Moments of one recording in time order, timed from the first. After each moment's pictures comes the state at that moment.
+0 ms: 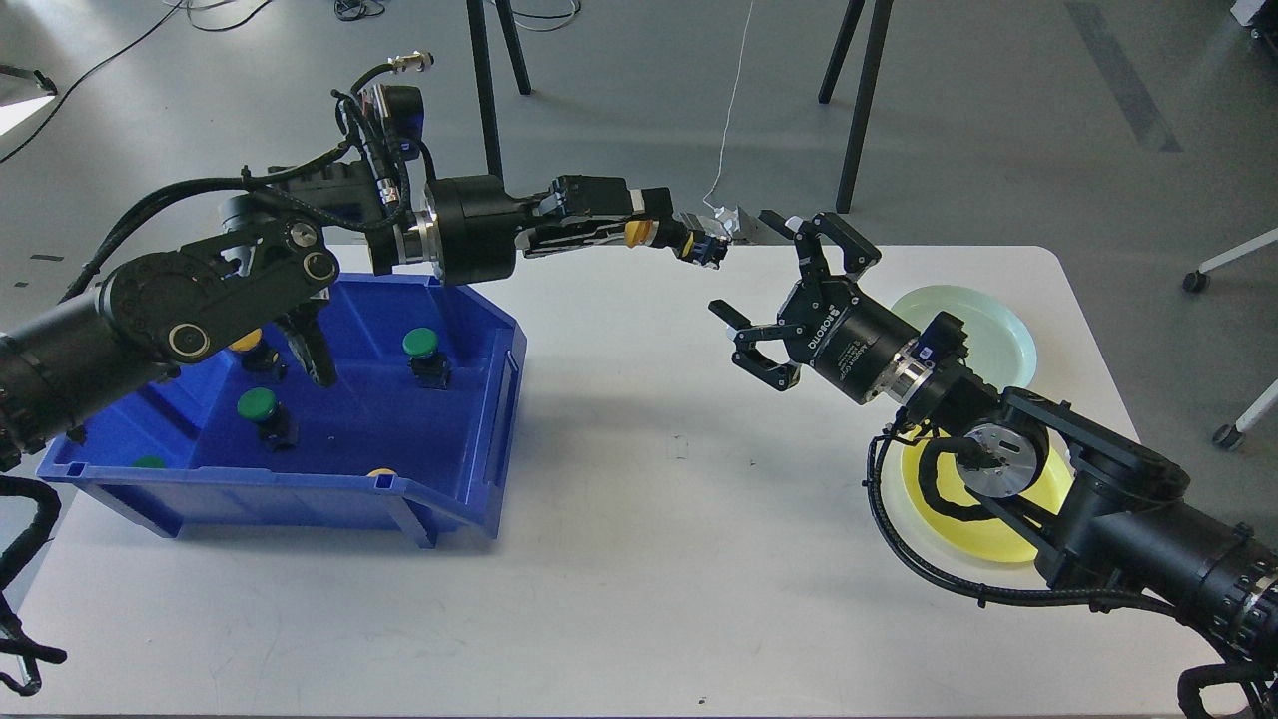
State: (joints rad) left arm -1.10 0.41 -0.29 -0.97 1.01 -0.49 -0.49; right arm 0.68 -0.28 0.50 0.98 -0.10 0.49 0.29
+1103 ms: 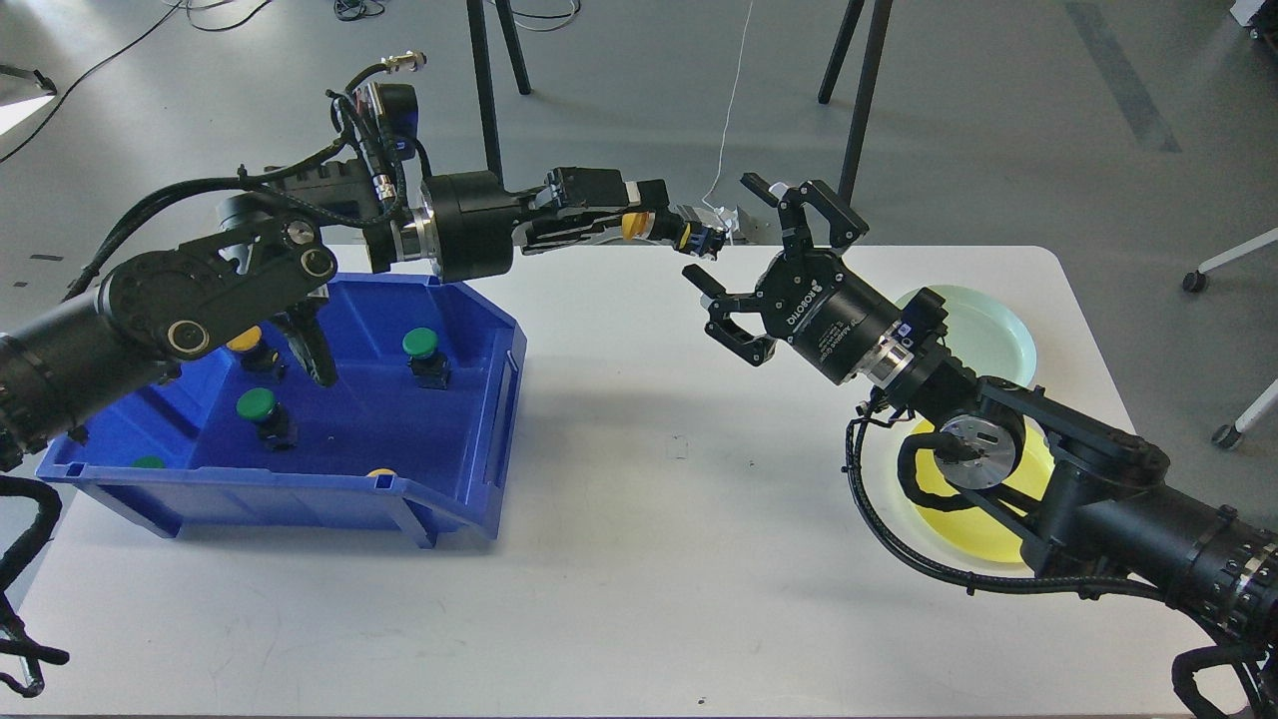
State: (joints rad) left arm -1.10 0.41 -0.29 -0.95 0.98 -0.49 -0.49; right arm 0.75 -0.28 0.43 1.02 -0.13 0.49 0.43
